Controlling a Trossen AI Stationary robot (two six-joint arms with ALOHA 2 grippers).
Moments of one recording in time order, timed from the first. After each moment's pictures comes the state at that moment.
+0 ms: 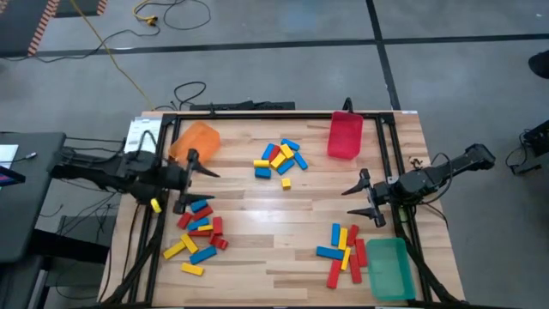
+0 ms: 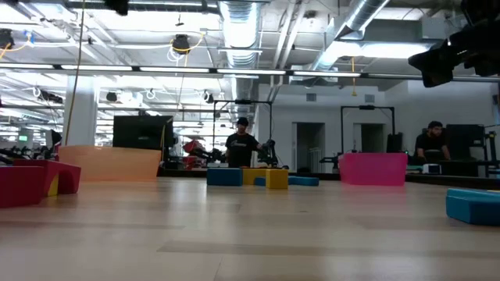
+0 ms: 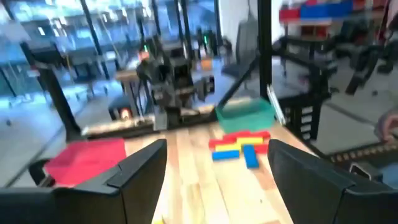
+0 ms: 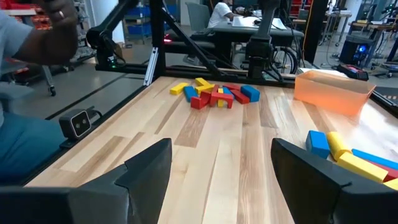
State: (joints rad) left arm -0.17 0.61 0.63 -0.08 -0.05 0.17; right arm 0.39 0.25 0.12 0.03 0.21 0.00
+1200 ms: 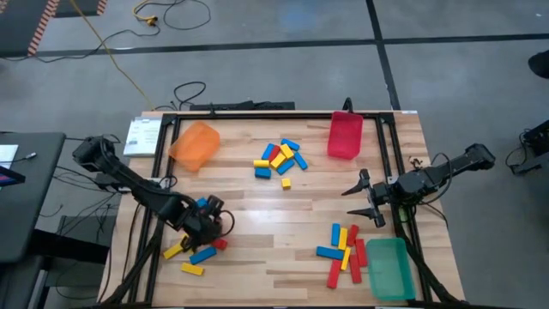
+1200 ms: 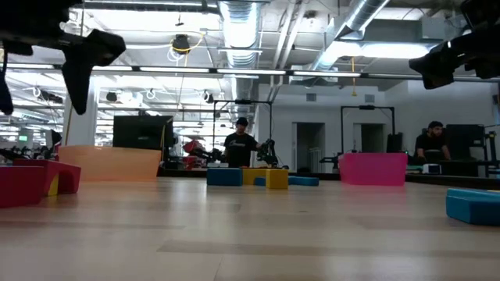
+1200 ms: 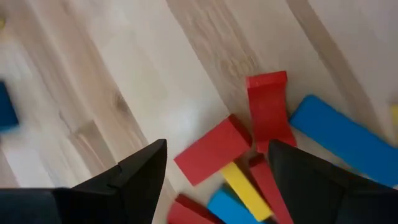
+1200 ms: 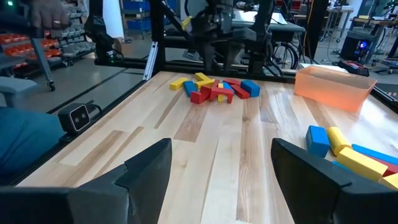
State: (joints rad) left arm -0.56 1.31 0.88 -0.76 -0.23 0.08; right arm 0.40 0.25 0.12 0.01 0.21 0.00
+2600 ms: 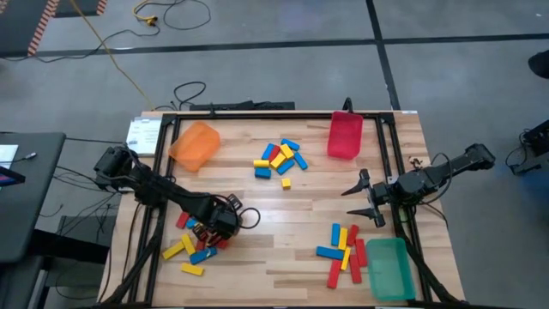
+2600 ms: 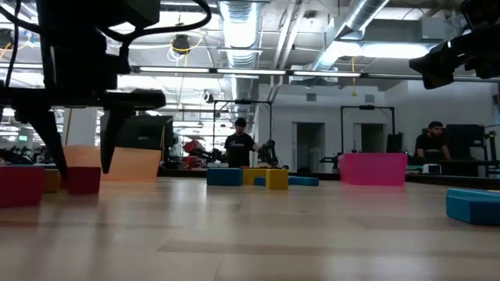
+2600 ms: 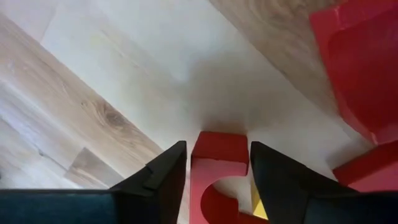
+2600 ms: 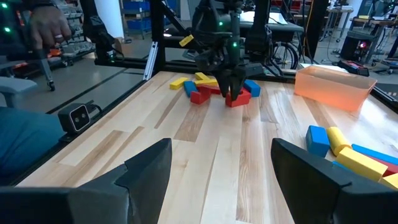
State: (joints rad) left arm -0.38 1.61 0.95 -0.78 -0.18 0.48; right arm 0.40 0.25 0.12 0.01 0.21 0.00
